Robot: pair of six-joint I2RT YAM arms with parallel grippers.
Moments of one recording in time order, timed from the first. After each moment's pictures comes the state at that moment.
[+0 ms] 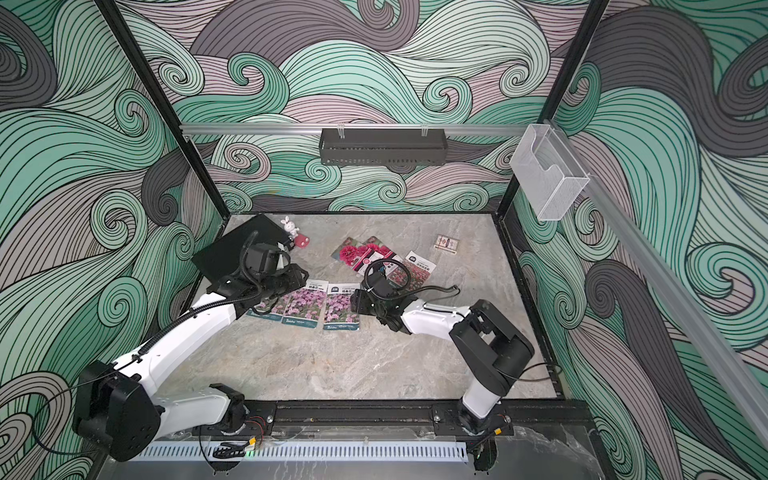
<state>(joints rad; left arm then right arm) -0.37 1.24 0.94 -0.48 0.03 -0.71 0.78 1.65 0.84 0.05 0.02 0.76</state>
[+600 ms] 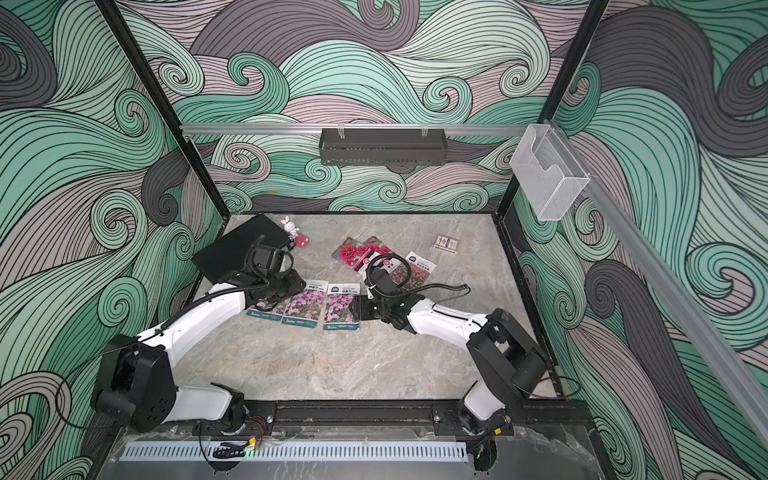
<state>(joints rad) -0.32 1.39 0.93 -0.54 0.07 -0.68 0.76 1.56 0.86 -0.10 -0.17 0.60</state>
